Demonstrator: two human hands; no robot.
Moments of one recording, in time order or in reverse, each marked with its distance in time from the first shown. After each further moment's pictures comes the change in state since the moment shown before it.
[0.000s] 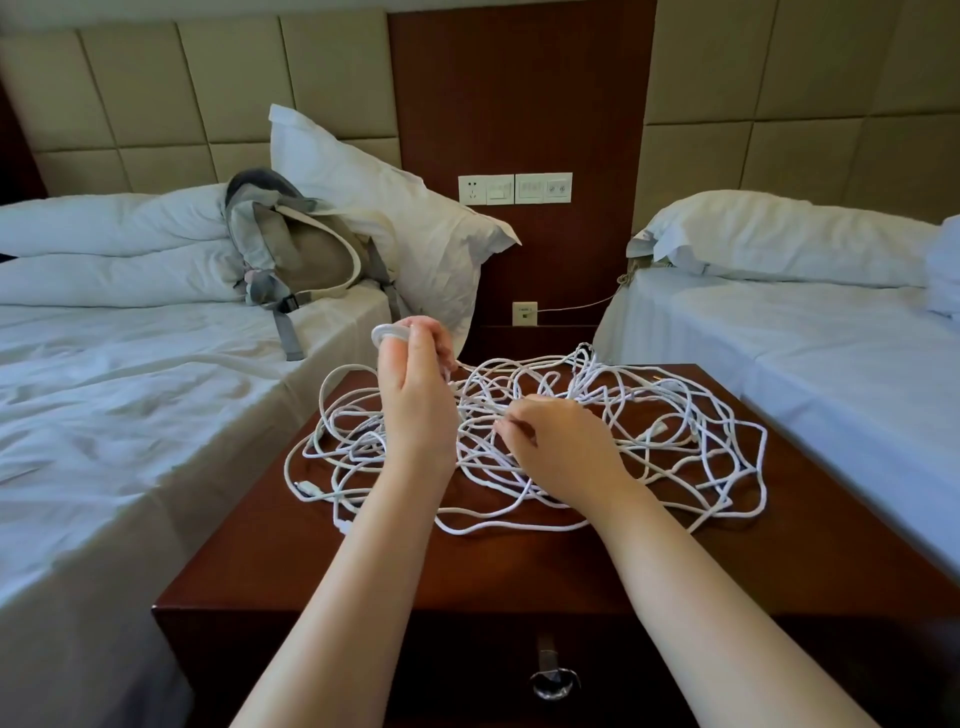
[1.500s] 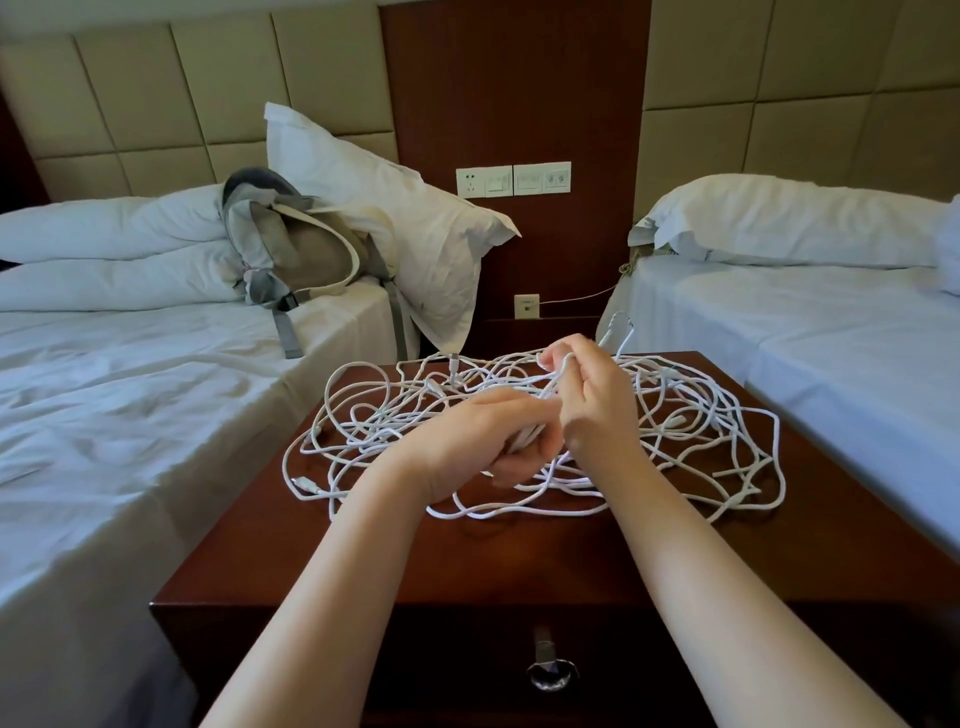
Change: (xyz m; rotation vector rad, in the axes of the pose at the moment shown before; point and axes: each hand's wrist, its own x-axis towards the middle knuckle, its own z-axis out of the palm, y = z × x) left_hand -0.022 0.019 0.004 0.430 -1.018 -0.503; right_hand 0.004 0.017 -0.007 0.443 0.390 0.120
